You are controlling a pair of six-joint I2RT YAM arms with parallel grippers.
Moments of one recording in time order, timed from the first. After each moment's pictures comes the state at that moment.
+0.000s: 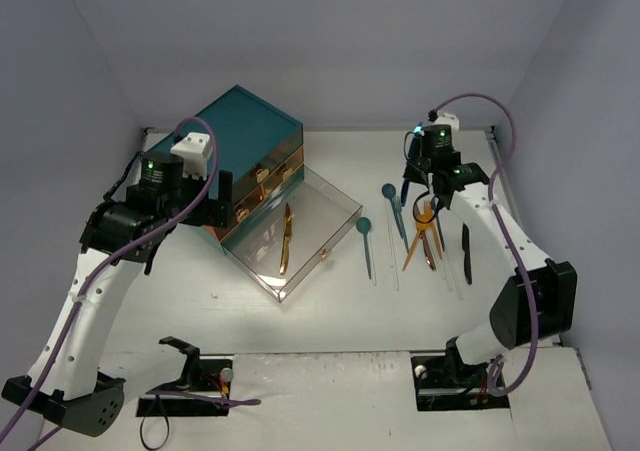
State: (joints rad) left arm -0.36 1.07 1.47 -1.05 -0.06 -0.13; right arm 0.27 1.49 1.28 -0.43 0.19 0.41
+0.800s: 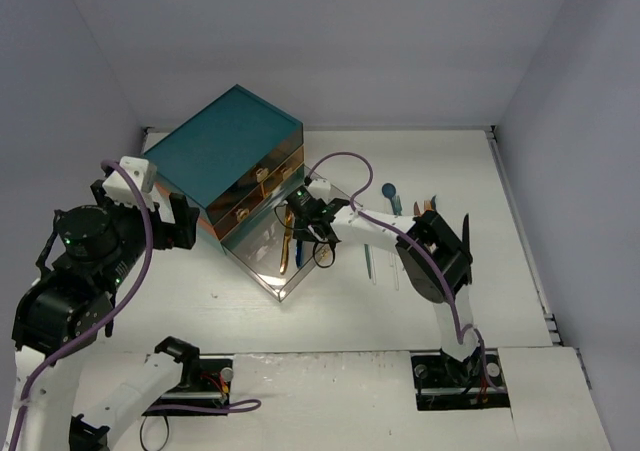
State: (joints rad) left arm -0.36 0.77 1.43 -0.95 -0.13 -0.04; right arm 0.84 2.03 1.41 -0.35 0.26 0.84
